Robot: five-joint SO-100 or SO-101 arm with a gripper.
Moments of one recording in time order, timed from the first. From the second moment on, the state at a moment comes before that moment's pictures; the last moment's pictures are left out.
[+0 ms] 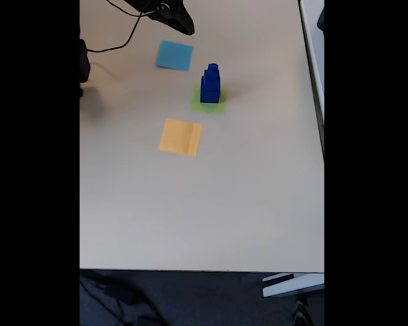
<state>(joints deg) 6.2 118.9 95.9 62.1 21.4</state>
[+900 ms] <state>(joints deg) 11.2 155.3 150.2 38.5 13.4</state>
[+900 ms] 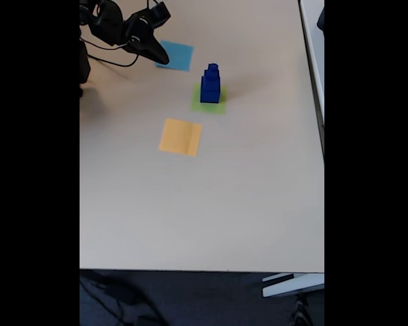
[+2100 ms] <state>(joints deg) 4.9 192.4 181.8 38.0 2.5</state>
